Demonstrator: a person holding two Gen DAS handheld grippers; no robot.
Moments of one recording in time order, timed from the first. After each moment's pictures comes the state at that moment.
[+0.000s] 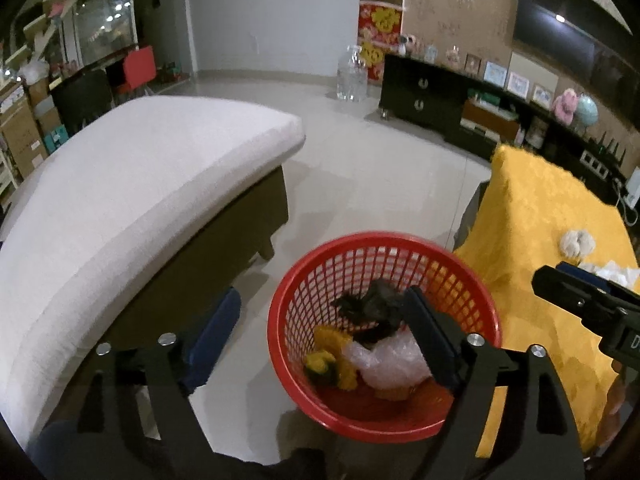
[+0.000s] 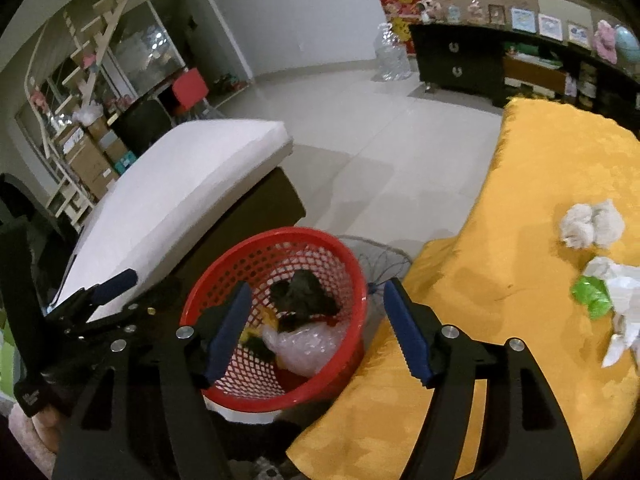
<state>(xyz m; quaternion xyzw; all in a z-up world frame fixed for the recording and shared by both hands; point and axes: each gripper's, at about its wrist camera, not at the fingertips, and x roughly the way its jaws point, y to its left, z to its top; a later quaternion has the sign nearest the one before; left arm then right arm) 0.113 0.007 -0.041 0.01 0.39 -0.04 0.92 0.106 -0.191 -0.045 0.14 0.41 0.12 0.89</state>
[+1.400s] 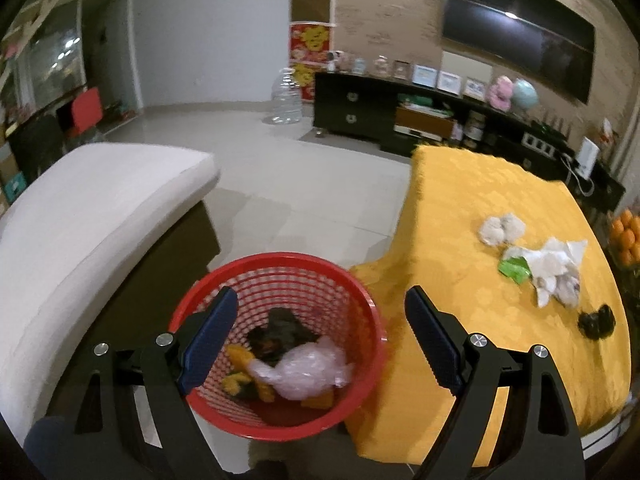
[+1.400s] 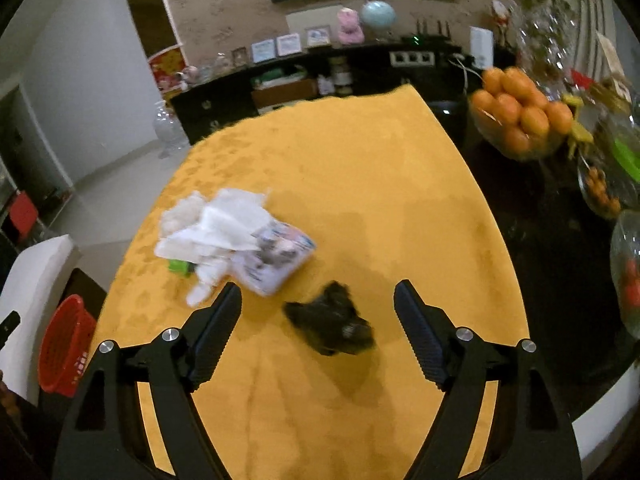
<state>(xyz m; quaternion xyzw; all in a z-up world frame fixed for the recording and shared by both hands) 0.079 -0.083 -0.025 0.05 0.36 -0.14 0.92 -0.089 -0.453 -0.071 0.21 0.35 -0.25 0.88</state>
